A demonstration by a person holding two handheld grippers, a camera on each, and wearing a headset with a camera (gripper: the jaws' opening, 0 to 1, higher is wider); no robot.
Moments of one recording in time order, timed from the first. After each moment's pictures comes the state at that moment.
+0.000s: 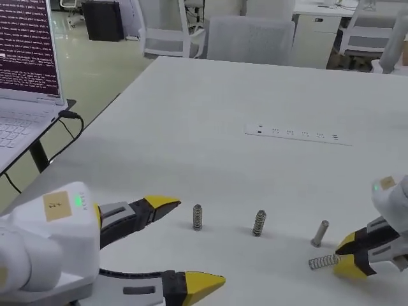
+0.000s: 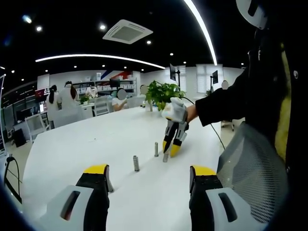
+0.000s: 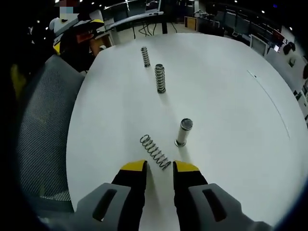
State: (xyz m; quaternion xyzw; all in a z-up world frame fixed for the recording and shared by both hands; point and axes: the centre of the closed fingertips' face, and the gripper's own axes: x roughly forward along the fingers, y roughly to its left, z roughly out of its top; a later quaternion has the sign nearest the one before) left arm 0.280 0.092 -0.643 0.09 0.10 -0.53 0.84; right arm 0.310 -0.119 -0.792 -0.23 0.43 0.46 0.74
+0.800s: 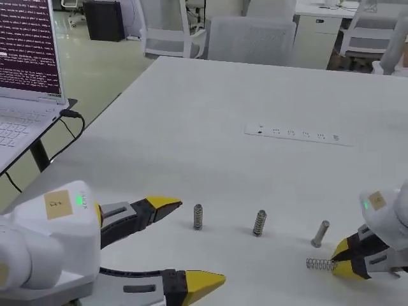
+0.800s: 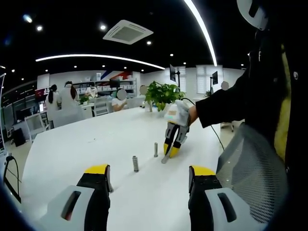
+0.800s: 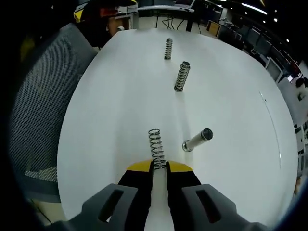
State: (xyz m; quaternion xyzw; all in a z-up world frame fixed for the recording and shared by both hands) left arm 0.280 0.092 -0.643 0.08 0.10 -0.53 0.84; right arm 0.306 -0.117 -0.797 -0.33 0.40 0.49 0.70
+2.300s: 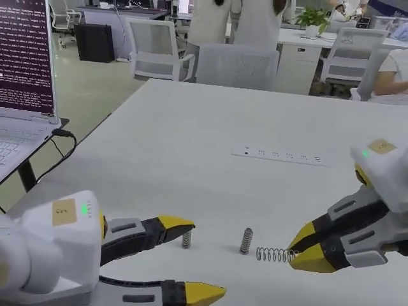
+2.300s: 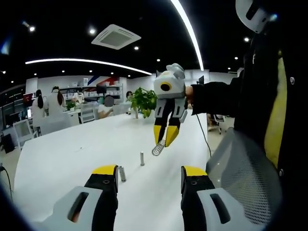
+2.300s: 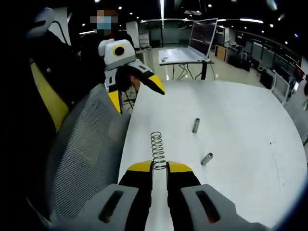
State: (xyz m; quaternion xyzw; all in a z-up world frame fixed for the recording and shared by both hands) left arm 0.264 0.072 -0.625 0.07 0.07 -0.59 0.80; right arm 0.258 -0.007 -0.648 -0.21 0.32 0.59 0.71
